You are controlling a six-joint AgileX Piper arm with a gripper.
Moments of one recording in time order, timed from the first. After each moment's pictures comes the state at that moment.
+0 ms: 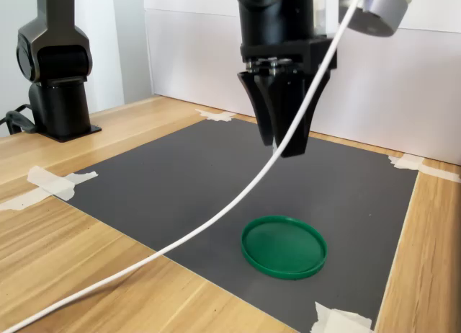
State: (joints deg) arm -6.8 112.0 -99.0 2.1 64.8 -57.0
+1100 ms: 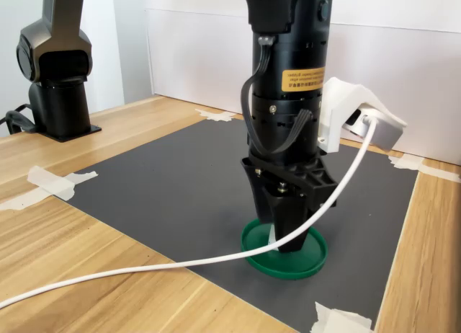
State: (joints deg) arm -6.8 121.4 -99.0 0.0 59.3 -56.6
